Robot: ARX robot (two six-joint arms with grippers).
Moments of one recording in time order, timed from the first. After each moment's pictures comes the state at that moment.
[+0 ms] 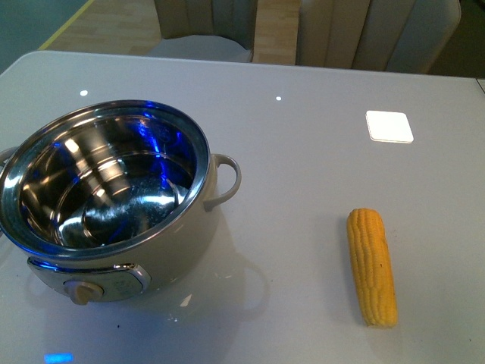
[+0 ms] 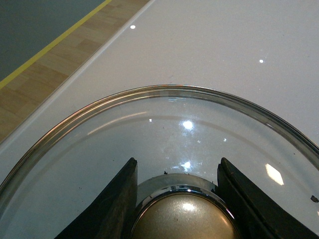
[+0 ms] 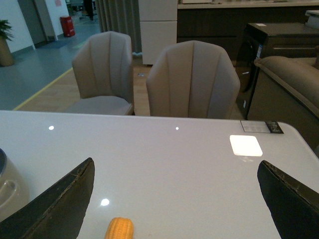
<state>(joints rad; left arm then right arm) 0.54 2.61 0.93 1.26 0.24 0.11 0.00 0.01 0.02 0.00 0.00 0.00</state>
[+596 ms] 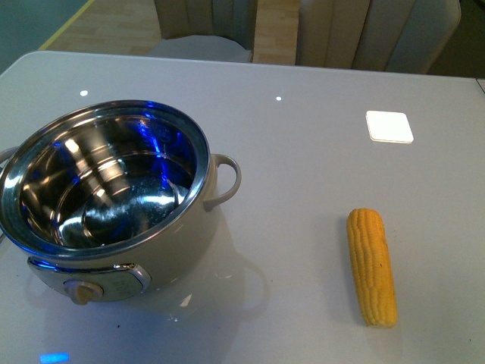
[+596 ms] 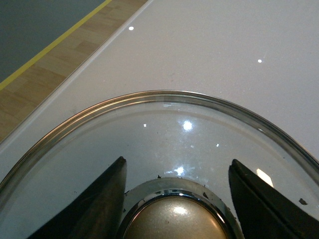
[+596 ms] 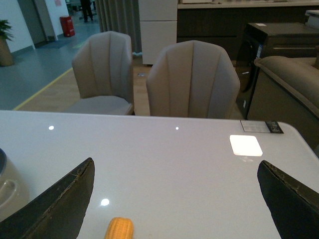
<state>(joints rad) 0.55 2.62 0.93 1.27 0.26 0.12 0.00 0.01 0.02 0.00 0.00 0.00</state>
